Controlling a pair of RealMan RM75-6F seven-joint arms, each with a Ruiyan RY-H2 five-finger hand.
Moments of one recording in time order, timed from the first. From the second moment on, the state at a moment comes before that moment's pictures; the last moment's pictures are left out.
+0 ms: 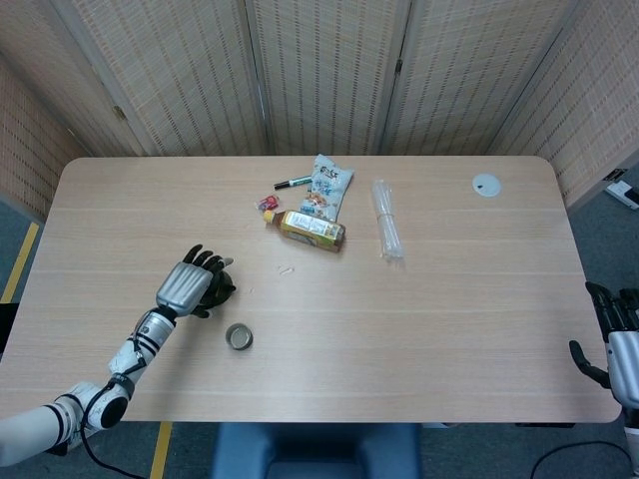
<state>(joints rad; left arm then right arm) -0.71 -1.52 -0.14 -1.23 1.27 0.85 0.25 0.00 -1.07 0.08 -1.62 -1.49 1.57 -0.03</state>
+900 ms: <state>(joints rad) -0.65 -1.40 -0.06 -1.28 1.39 0.93 0.12 0.02 -1.09 0.08 -1.59 -1.52 1.58 0.00</state>
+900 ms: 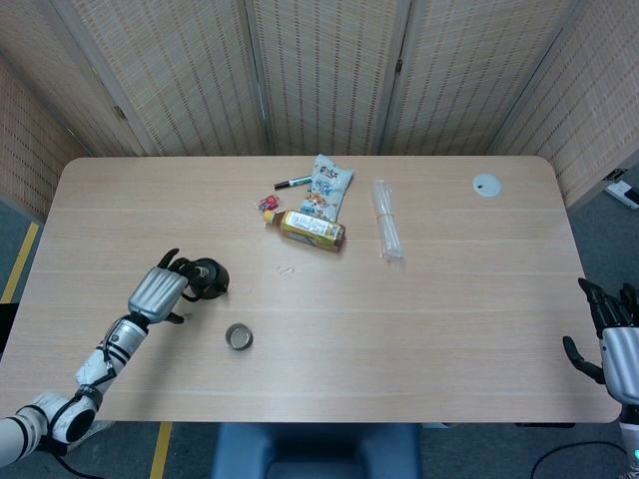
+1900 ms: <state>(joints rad) -0.66 -1.45 0.02 -1.07 1.54 0.96 -0.07 -0.01 -1.11 0.07 -1.57 -1.53 1.61 0.01</state>
